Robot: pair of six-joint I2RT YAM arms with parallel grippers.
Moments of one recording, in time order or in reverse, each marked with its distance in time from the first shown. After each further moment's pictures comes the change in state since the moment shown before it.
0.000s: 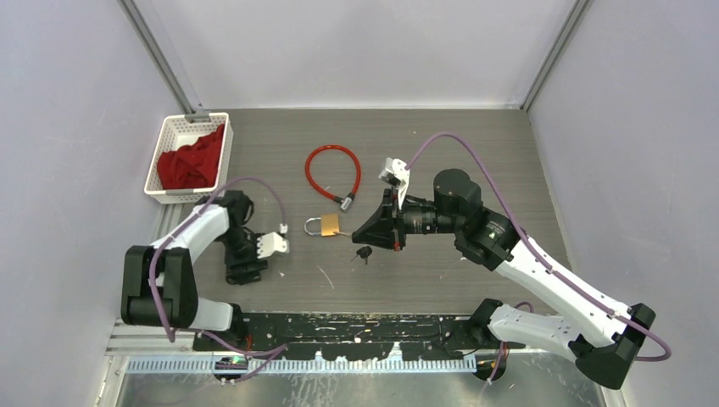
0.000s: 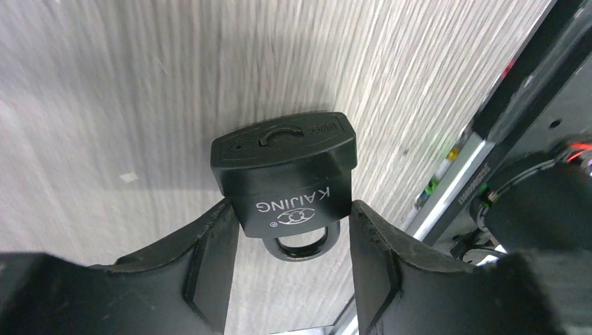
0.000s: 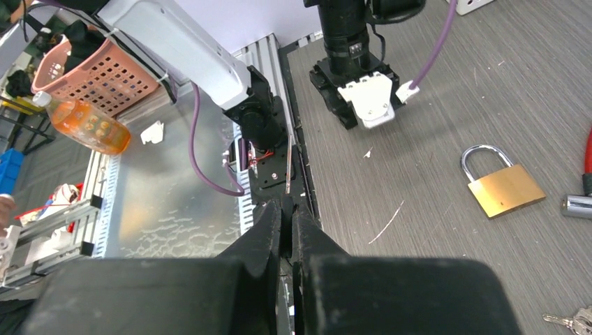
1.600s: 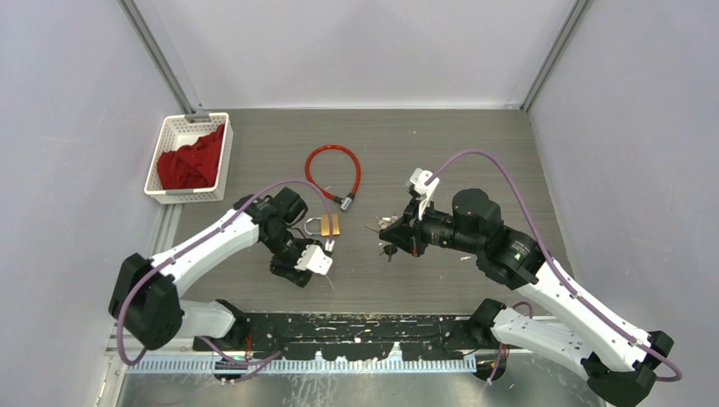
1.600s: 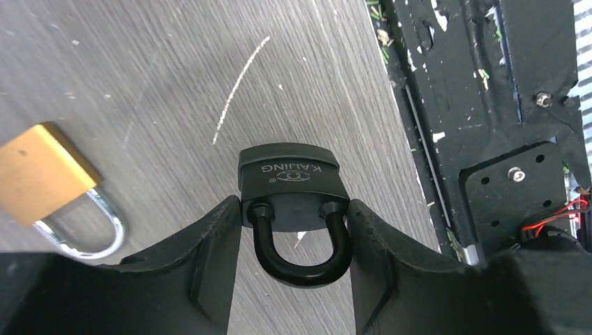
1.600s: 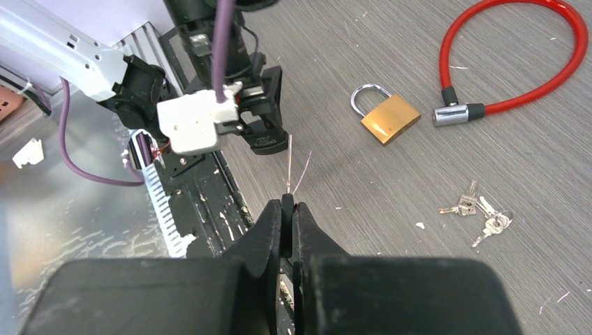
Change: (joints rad) left arm -0.605 -0.111 0.175 -0.002 0.360 0.005; right arm -0.002 -0.185 -0.084 -0.197 0.335 -0.086
